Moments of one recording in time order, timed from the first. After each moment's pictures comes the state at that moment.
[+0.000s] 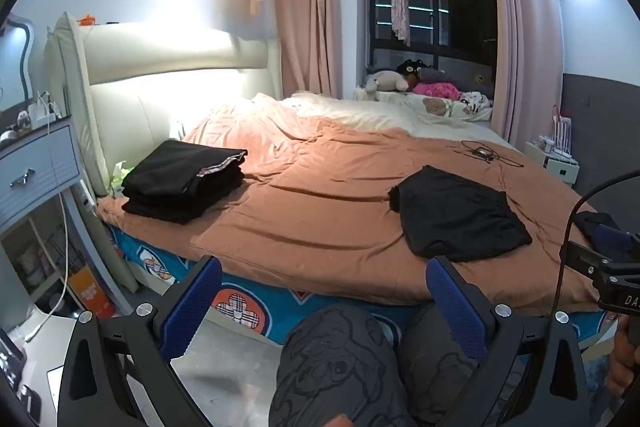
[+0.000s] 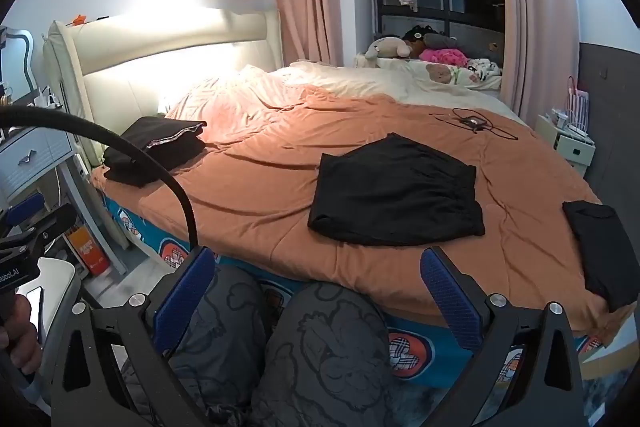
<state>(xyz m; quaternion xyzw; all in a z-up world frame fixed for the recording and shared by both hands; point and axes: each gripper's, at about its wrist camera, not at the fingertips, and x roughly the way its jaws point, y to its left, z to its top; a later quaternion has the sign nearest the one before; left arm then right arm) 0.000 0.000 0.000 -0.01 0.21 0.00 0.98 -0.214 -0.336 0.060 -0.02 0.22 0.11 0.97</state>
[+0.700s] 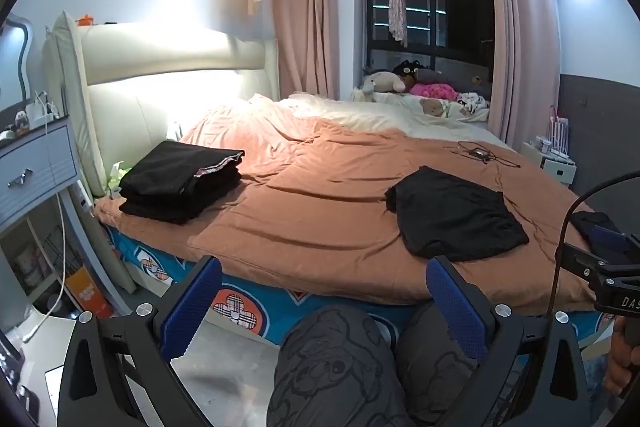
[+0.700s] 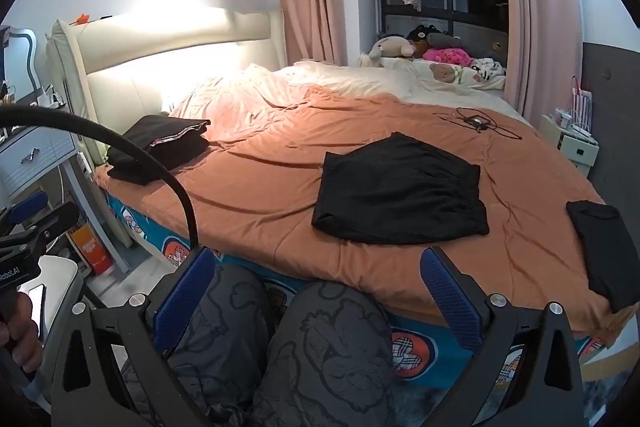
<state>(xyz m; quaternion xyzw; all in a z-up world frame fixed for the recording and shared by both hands) -0.001 -0.003 -0.003 -0.01 0.21 0.00 0.98 -0.214 -0.337 0.061 -0.01 0.23 0.12 0.97</state>
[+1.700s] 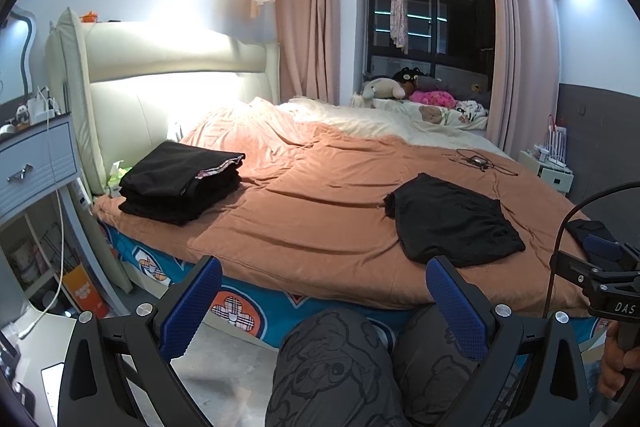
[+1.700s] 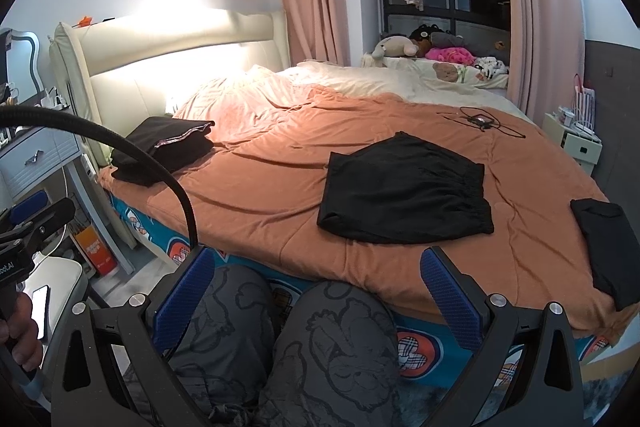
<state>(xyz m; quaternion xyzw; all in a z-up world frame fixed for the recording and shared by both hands) -0.007 0.004 -0.001 -0.03 0.20 -0.01 0.98 -0.214 -0.334 0.059 -0.01 0.23 0.12 0.97</state>
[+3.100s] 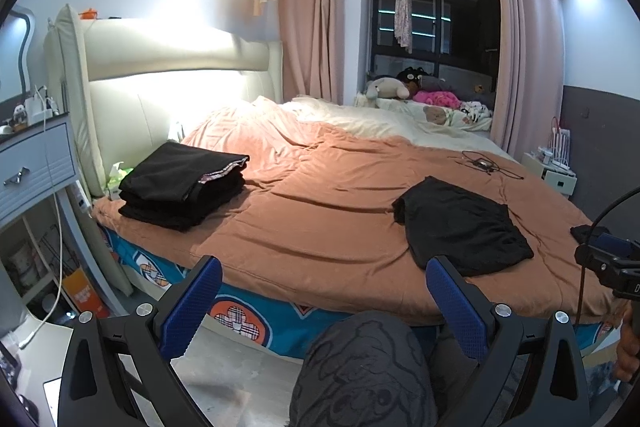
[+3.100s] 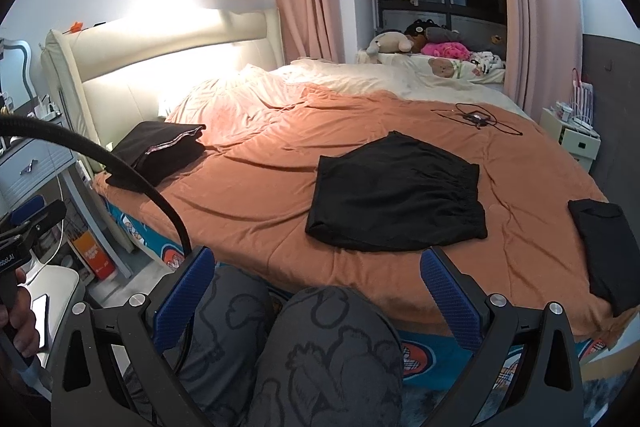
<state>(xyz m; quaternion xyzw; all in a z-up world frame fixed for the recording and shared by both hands) 0.018 0.016 0.004 -0.03 0.21 0.00 0.98 -0.193 -0.347 0.069 0.00 0.23 0.12 0.96</state>
